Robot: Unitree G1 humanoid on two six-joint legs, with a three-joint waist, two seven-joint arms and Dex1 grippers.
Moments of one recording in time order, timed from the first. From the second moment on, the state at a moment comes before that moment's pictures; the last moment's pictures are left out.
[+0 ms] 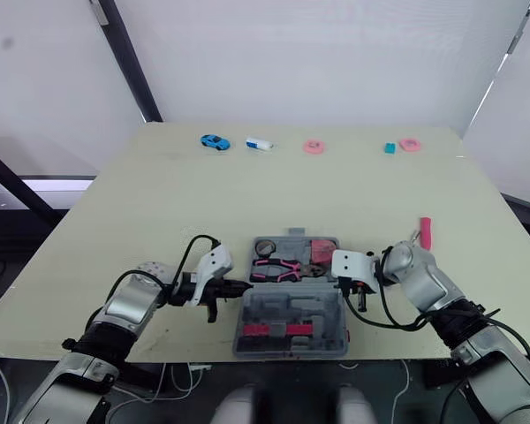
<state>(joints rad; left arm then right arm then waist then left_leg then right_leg) -0.43 0.57 -0.21 0.37 -0.06 0.26 -1.16 -0.58 -0.60 0.49 0.22 -0.19 0.32 1.15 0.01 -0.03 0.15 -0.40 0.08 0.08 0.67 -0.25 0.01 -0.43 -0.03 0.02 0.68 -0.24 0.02</state>
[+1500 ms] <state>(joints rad) -0.51 0.53 -0.20 0.48 -0.02 0.21 -1.15 -0.61 -0.56 0.45 0.30 -0.23 0.28 1.13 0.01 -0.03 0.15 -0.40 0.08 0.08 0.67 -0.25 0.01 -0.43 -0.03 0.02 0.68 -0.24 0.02</state>
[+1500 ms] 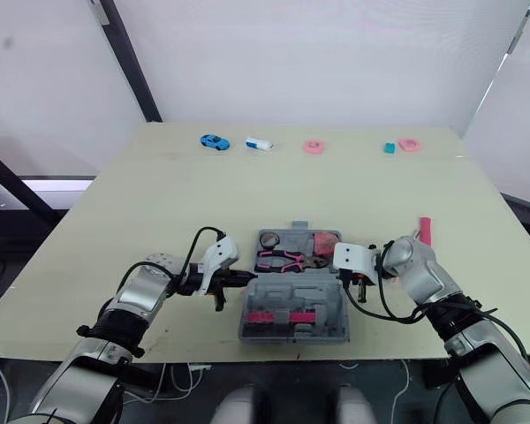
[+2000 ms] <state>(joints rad) -0.53 0.52 -0.20 0.52 0.00 0.19 -1.15 -0.61 -0.56 0.44 0.30 -0.23 0.28 1.12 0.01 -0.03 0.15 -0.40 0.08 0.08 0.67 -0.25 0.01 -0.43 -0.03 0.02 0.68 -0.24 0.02</state>
